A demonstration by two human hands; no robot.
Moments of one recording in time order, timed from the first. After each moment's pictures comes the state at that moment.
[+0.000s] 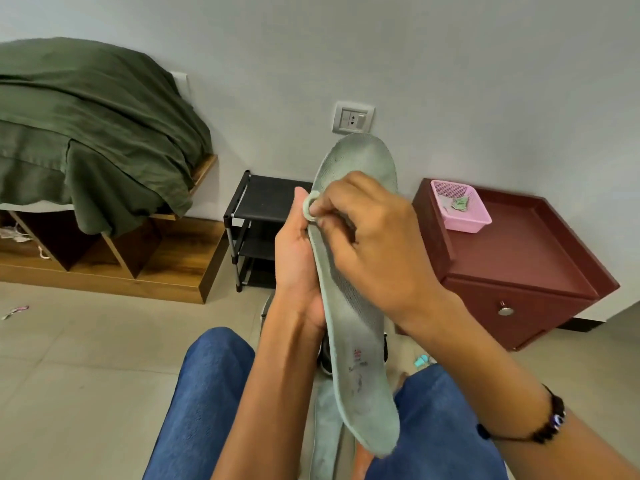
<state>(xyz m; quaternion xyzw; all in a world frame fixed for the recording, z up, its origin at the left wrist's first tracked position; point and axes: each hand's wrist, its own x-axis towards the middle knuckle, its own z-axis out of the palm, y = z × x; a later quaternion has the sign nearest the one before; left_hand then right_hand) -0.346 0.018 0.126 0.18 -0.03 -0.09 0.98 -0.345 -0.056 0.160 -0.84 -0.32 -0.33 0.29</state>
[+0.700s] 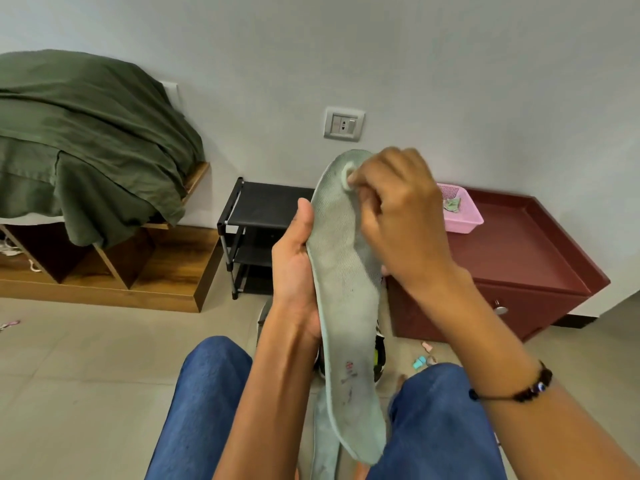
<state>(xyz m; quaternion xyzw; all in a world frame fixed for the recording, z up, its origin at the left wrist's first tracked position) -0.355 0.012 0.130 0.23 -0.04 -0.12 0.97 -0.310 -0.084 0.162 -0.84 -0.25 -0.44 0.19</state>
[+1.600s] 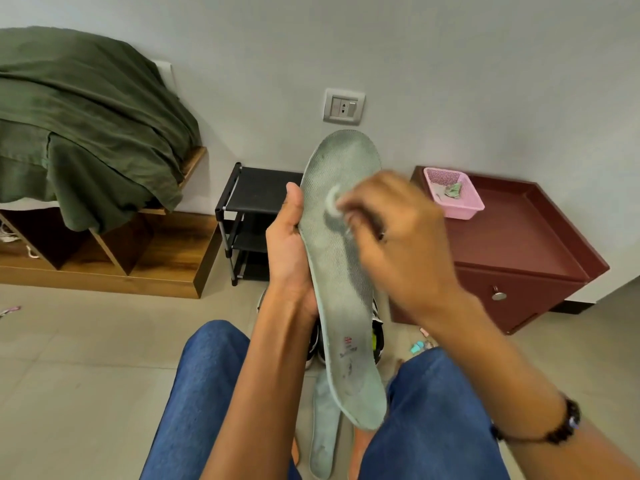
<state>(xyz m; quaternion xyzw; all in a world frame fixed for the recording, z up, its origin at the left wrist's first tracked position) -0.348 0.013 0.125 0.23 -0.02 -0.08 0.97 -0.347 -0.085 0.145 -0.85 -0.28 -0.37 0.27</state>
